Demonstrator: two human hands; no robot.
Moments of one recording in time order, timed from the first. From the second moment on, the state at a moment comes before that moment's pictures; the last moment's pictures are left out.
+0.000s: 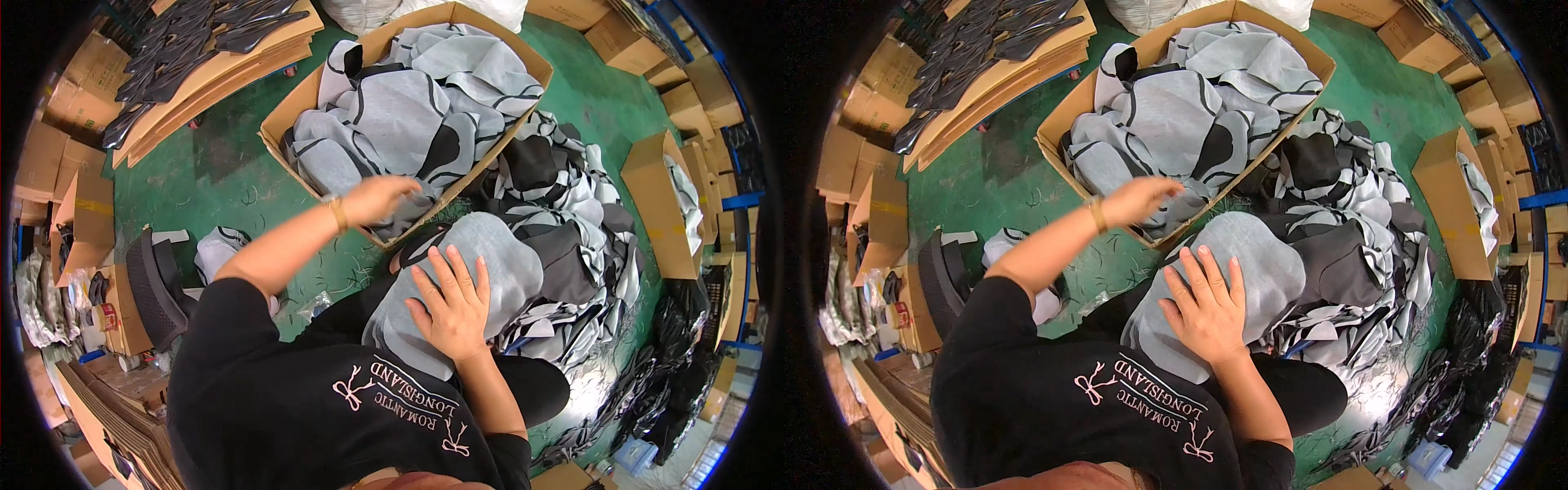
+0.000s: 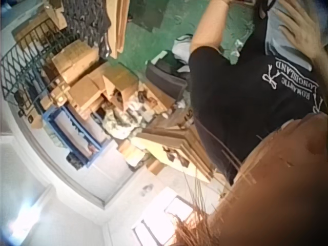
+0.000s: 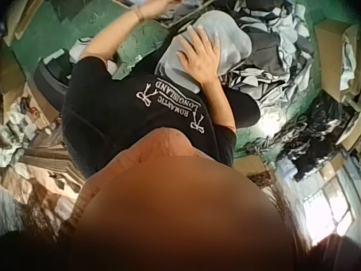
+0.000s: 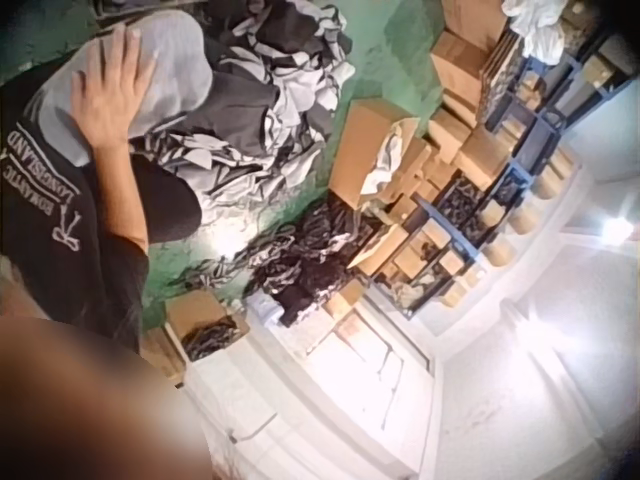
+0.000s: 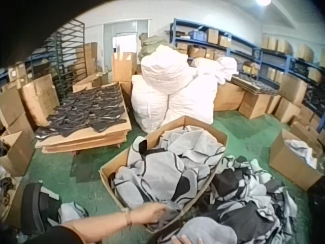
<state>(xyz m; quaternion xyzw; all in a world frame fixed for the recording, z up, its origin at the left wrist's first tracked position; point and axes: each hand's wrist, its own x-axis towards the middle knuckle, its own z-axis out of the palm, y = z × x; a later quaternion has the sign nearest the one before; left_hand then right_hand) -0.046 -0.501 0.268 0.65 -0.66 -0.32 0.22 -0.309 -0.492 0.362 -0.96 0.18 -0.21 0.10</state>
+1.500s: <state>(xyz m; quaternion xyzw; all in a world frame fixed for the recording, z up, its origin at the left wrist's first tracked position) -0.121 -0.488 0.402 0.35 -0.38 -0.66 0.54 -0.388 -0.570 0.367 -0.50 0.47 -0.46 0.56</state>
